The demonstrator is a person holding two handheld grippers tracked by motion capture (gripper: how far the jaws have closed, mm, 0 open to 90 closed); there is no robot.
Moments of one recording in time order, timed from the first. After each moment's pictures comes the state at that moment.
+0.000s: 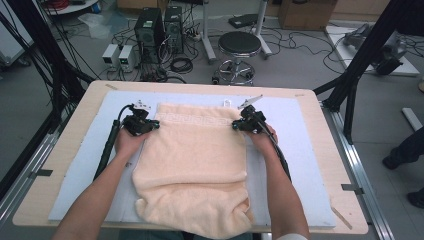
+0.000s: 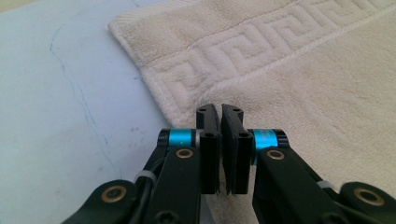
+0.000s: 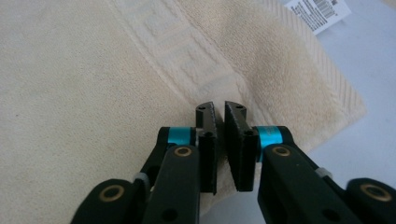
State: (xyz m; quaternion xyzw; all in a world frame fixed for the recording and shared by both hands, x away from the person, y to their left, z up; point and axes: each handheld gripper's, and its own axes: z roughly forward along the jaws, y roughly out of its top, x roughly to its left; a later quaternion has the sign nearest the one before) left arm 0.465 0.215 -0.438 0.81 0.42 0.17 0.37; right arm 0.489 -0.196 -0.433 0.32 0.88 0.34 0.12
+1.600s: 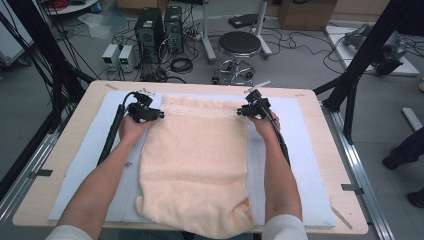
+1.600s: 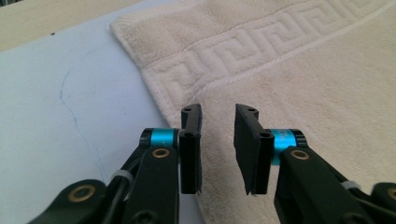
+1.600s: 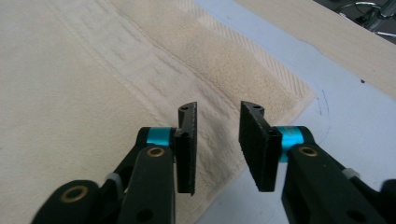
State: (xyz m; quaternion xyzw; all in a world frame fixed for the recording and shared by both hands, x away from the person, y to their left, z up) left arm 0.502 0.208 -0.421 0.81 0.43 0.15 0.37; right arm 0.531 -0.213 -0.414 0.38 0.85 0.33 0.15
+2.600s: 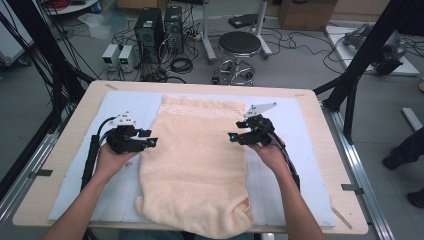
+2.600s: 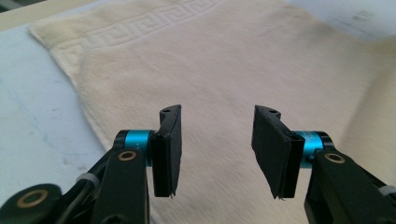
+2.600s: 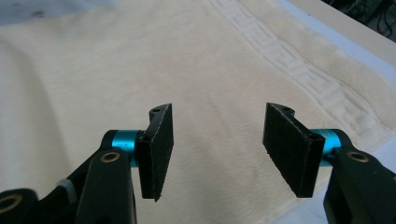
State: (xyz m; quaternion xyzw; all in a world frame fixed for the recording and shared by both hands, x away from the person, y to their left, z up) left arm 0.364 0.231 -0.396 0.82 0.33 0.13 0.46; right arm 0.401 -0.198 -0.377 0.27 0.86 0.41 0.13
